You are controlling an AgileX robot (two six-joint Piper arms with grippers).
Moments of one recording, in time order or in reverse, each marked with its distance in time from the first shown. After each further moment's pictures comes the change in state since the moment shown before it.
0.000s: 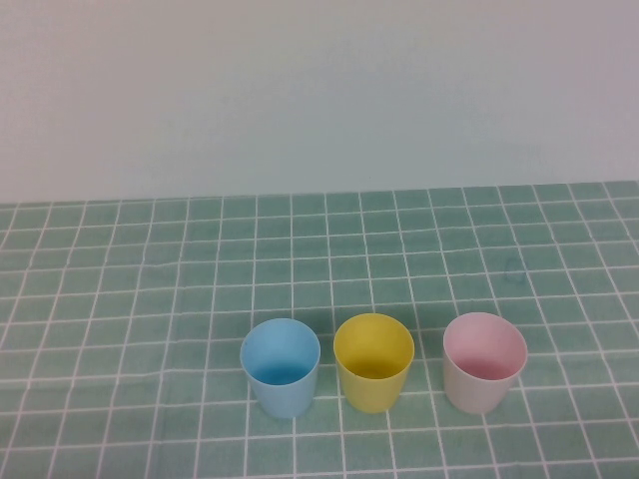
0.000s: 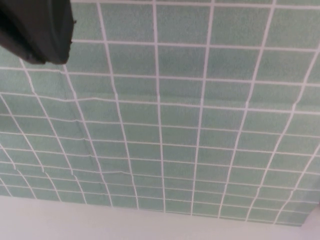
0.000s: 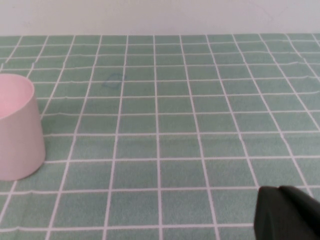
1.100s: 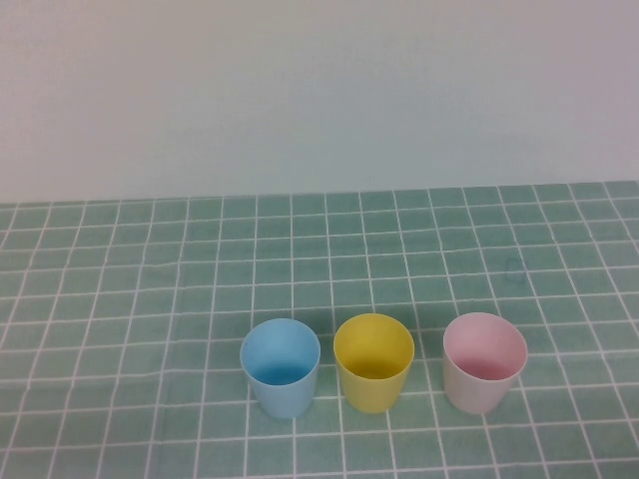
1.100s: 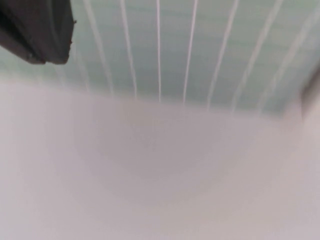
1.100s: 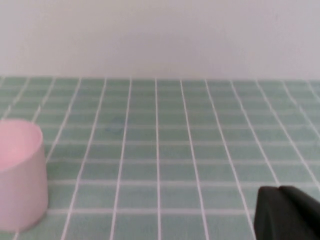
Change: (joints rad) right arm 0.000 0.000 0.007 -0.022 -0.112 0.000; left arm 0.000 0.000 0.000 -0.039 -0.324 -0.007
